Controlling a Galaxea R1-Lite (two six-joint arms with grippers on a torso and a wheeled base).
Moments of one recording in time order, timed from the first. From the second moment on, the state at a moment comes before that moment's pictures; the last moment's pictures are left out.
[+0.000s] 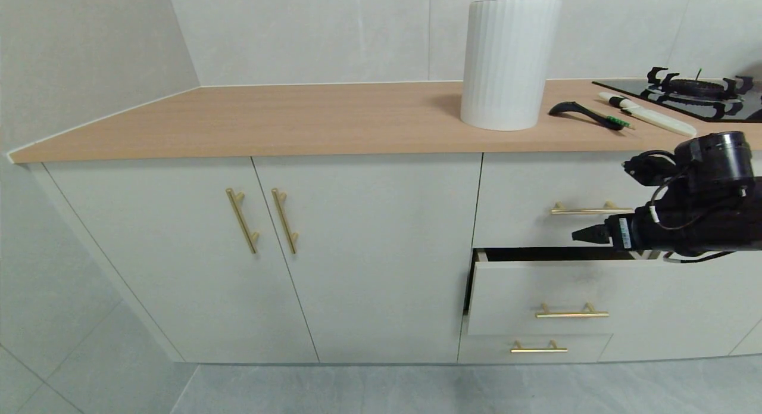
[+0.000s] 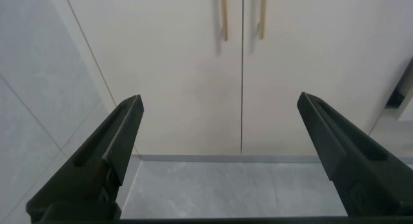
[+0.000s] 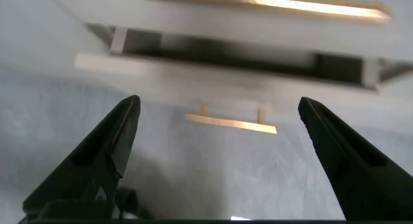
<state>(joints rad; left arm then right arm) 0.00 0.00 -0.02 -0.03 0.06 0.07 0.08 1.75 -1.07 -0.05 0.08 -0.02</state>
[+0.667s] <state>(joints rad) 0.00 0.00 -0.02 -0.03 0.06 0.07 0.10 2.10 -1.07 -0.43 -0.01 -0.02</state>
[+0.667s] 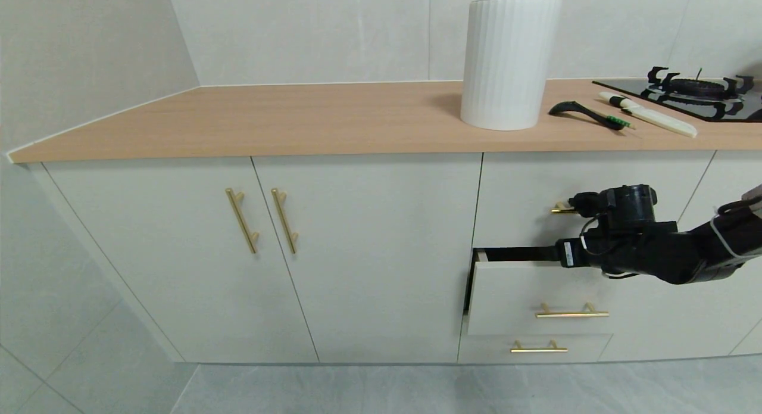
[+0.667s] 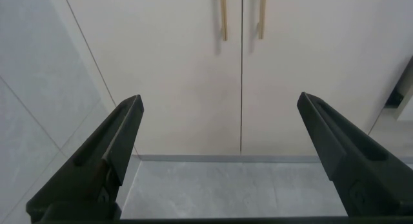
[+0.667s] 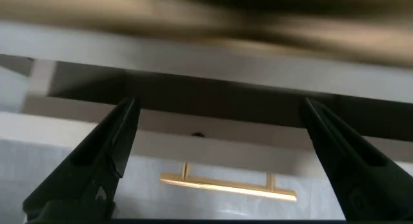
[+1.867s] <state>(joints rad) 0.00 0.00 -0.02 -0.03 0.06 0.07 0.11 1.99 -1.04 -0.10 -0.01 -0.08</state>
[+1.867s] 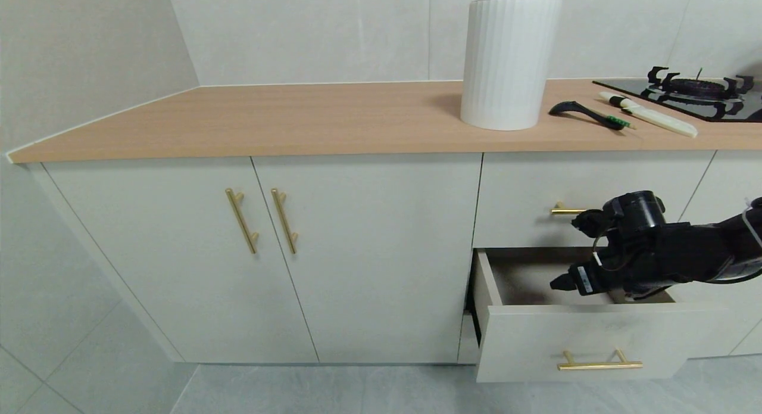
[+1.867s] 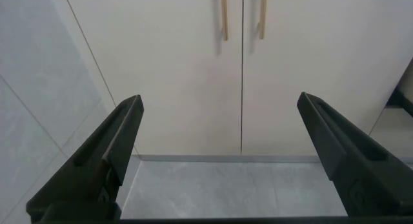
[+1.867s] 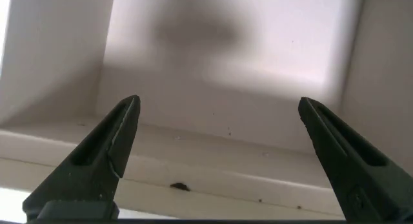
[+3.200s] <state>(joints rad) 0.00 0.00 -0.02 -0.03 0.06 0.07 0.16 1.56 -0.46 -0.06 -0.04 -0.08</state>
